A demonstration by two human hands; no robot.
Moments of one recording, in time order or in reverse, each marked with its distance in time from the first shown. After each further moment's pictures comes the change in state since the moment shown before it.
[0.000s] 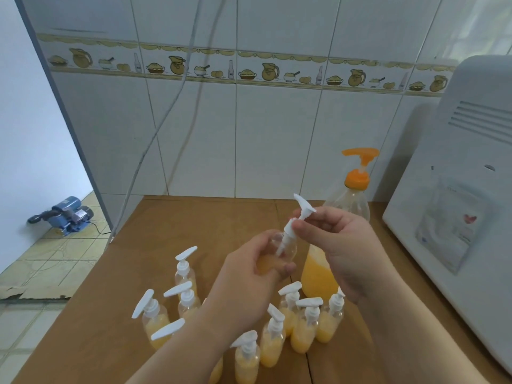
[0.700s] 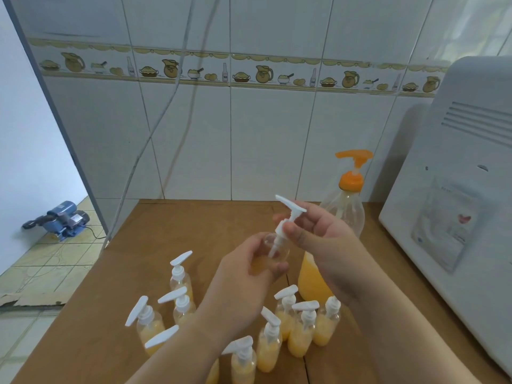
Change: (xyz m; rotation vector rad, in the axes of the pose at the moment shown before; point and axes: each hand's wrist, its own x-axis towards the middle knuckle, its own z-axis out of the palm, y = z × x) left_hand 0.004 0.004 0.001 0.022 0.012 -0.012; right_hand 0.005 0.005 0.003 -0.002 -0.099 0.016
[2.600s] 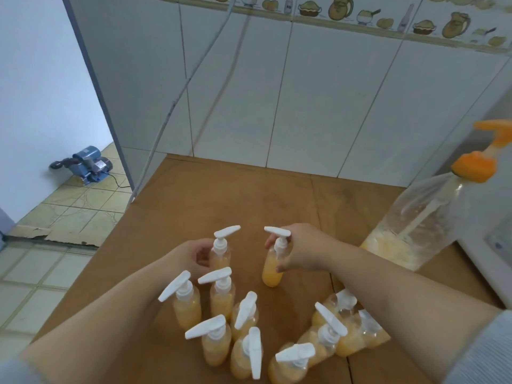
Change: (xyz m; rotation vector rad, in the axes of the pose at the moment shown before) left_hand 0.038 -0.216 -0.111 -0.023 -0.220 -0.472; right_hand 0.109 0.118 0.060 -1.122 -0.576 0.247
